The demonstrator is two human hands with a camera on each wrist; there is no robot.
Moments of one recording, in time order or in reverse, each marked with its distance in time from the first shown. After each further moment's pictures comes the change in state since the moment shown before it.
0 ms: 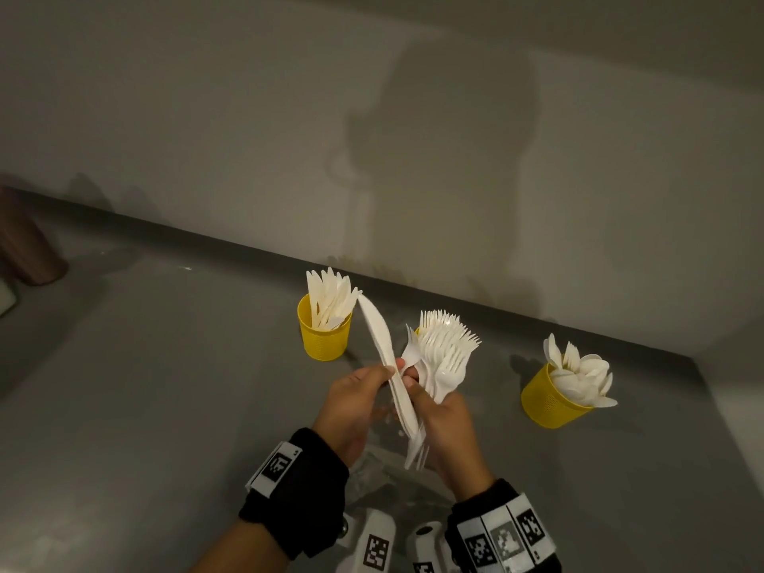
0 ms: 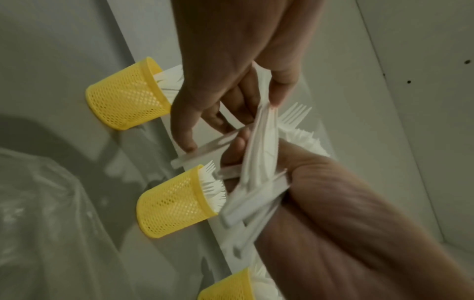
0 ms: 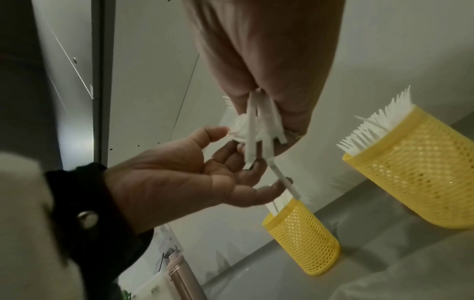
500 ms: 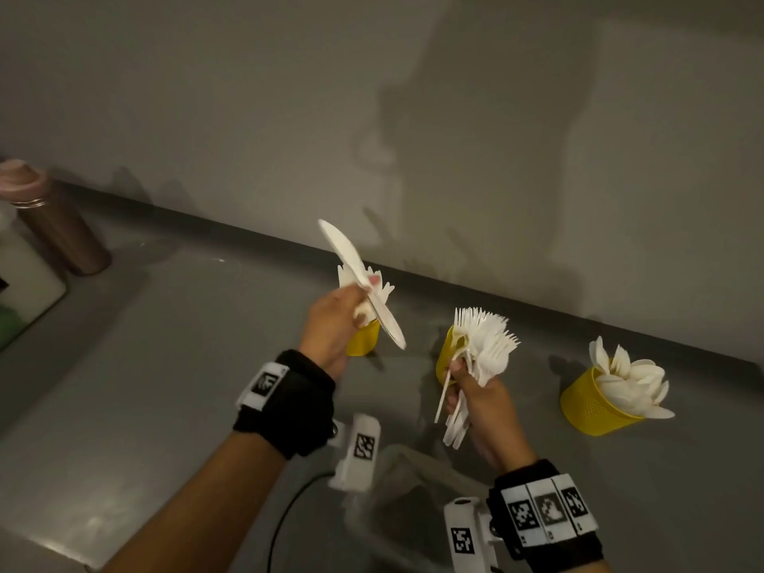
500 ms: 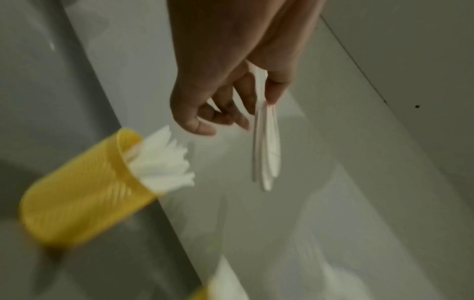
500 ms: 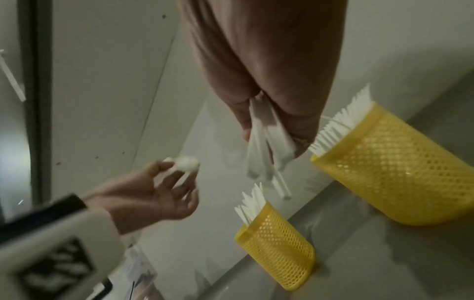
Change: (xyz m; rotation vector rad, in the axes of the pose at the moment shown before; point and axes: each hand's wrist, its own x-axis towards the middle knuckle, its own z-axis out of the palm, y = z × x) left_hand 0.046 0.077 -0.030 -0.019 0.090 0.239; right_hand 0.042 0.018 -0.011 0.071 0.009 0.054
